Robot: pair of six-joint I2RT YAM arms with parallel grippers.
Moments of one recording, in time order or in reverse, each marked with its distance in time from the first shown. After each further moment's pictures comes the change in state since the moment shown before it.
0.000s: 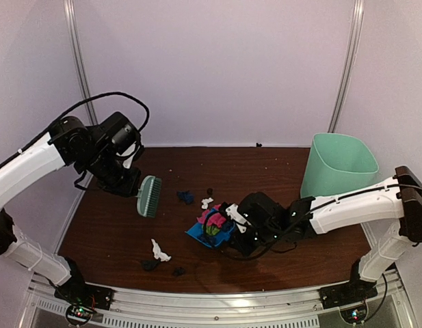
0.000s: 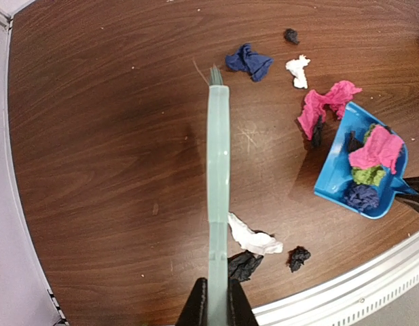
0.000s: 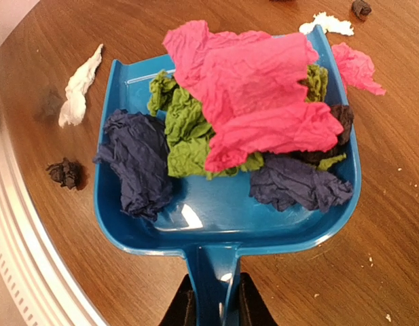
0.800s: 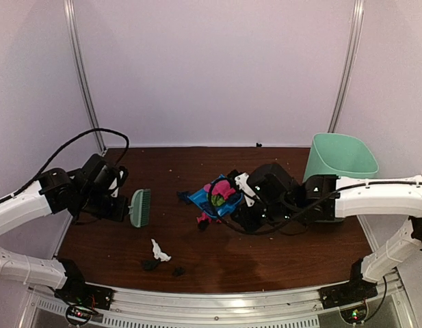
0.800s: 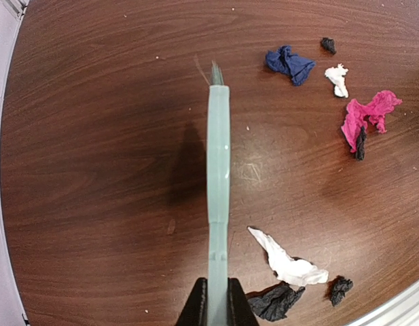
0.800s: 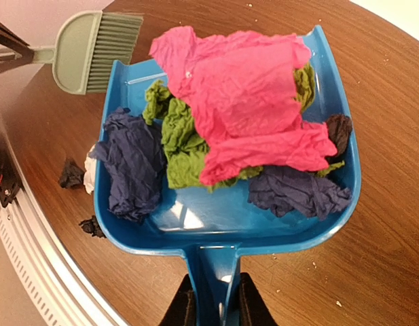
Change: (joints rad) left arm 0.079 -0.320 -0.570 0.399 -0.050 0.046; right arm 0.004 -0.145 0.158 -0.197 0.150 0.059
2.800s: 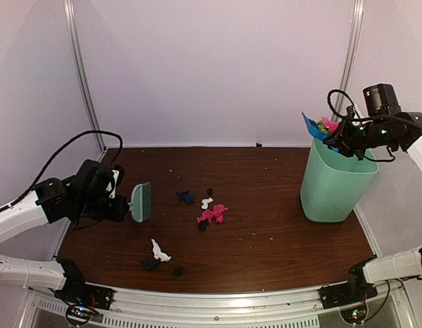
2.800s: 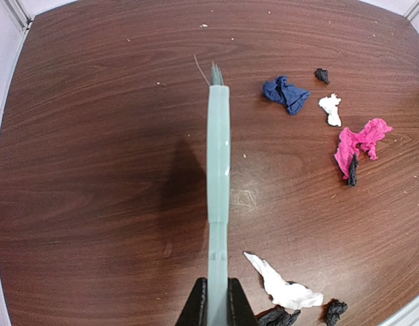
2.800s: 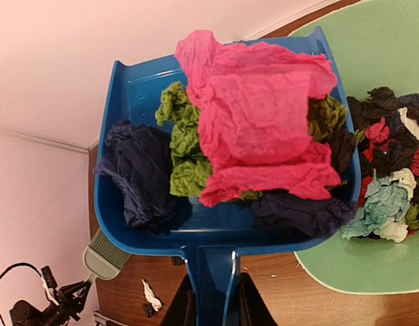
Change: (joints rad) left arm 0.017 -0.090 -0.116 0.156 -0.021 0.003; right arm -0.891 -0.251 0.465 -0.623 -0.369 0.282
